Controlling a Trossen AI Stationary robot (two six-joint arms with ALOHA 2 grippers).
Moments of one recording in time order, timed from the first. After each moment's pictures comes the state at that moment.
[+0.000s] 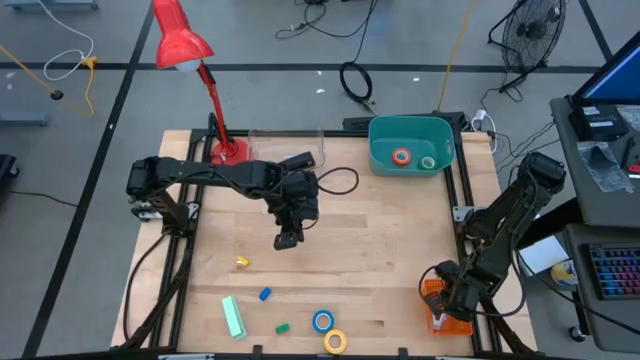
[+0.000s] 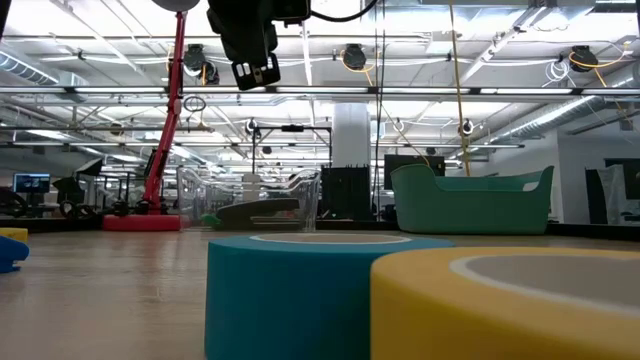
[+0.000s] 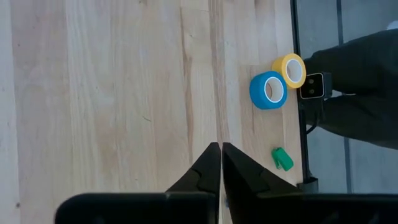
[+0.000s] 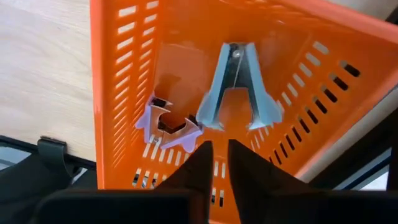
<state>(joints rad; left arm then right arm) 0.03 1.68 1.47 -0.91 0.49 -0.08 1.01 1.28 0.73 -0.72 -0.21 2.27</state>
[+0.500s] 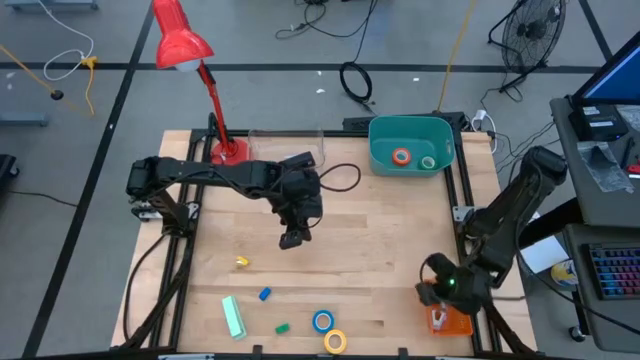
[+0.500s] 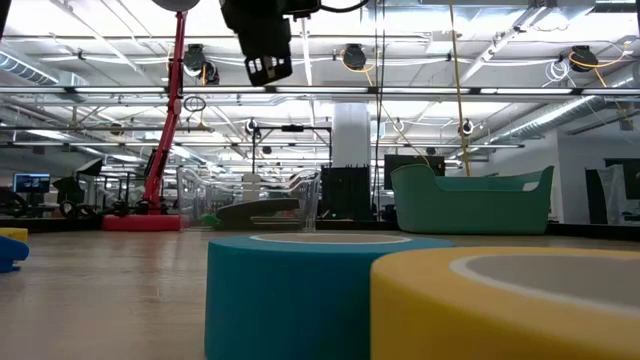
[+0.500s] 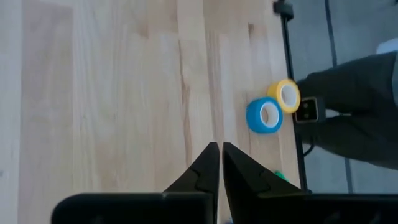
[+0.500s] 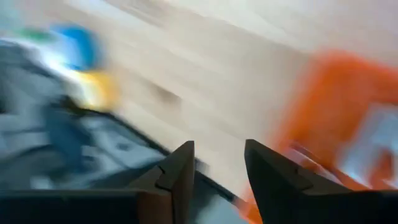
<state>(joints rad) 0.03 1.68 1.47 -0.81 0.49 -0.12 0.97 1.16 0.73 -0.59 0.21 2.19</state>
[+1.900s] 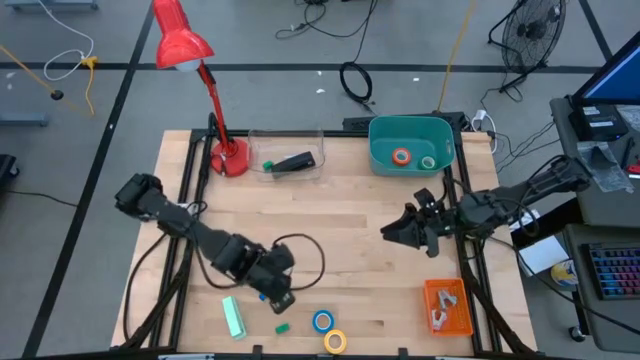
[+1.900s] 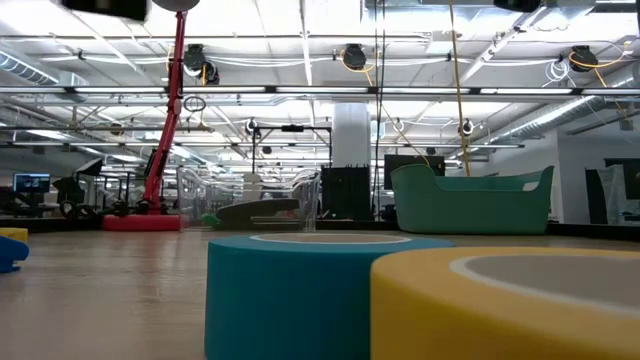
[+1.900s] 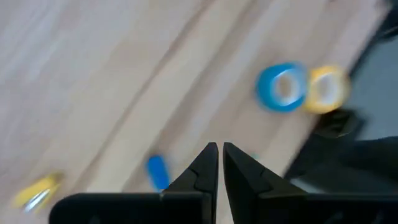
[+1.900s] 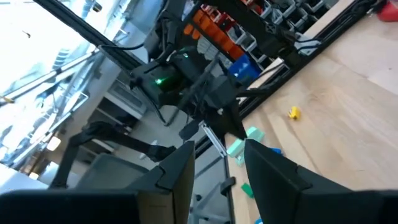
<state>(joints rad) -0.52 1.69 1.47 -0.95 -0.09 -1.15 0.40 0.85 0.73 0.05 0.23 0.91</state>
